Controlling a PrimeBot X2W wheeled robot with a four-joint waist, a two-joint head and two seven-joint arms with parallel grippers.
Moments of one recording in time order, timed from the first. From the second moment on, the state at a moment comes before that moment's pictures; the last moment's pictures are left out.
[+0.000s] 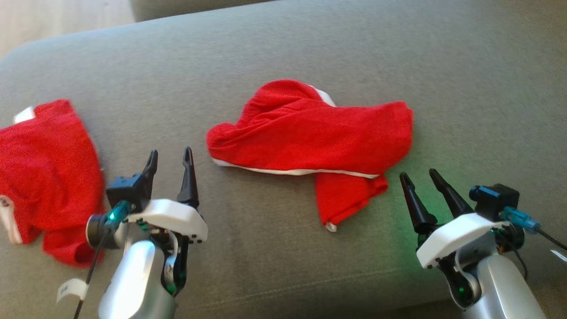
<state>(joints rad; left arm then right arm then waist) -0.30 0.04 -0.21 0.48 -0.25 0.07 -0.25 -0.16 -0.05 0.02 0.32 0.29 0.13 -0.07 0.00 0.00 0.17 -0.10</state>
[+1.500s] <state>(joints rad) -0.14 0.04 -0.33 0.39 -0.35 0.12 -0.25 -0.28 -0.05 -0.15 0.27 -0.09 0.13 0.16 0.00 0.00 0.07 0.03</state>
